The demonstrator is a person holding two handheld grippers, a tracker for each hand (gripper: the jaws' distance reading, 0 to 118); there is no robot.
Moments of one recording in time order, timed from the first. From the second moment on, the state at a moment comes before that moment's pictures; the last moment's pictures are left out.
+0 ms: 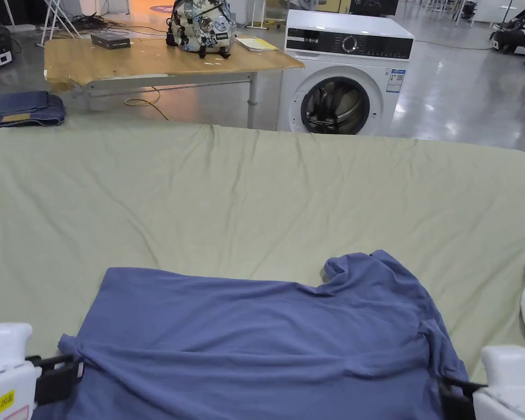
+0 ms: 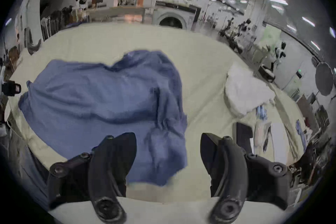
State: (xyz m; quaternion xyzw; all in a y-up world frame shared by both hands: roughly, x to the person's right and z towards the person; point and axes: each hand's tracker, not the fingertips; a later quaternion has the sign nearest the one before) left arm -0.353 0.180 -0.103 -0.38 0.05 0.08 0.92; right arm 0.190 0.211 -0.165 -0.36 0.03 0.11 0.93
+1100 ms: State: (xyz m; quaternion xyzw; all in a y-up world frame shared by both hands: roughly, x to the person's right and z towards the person) left arm -0.414 0.174 -0.346 -0.49 0.02 0.12 0.87; right arm 0.108 0.209 -0.226 -0.23 0.06 0.04 0.97
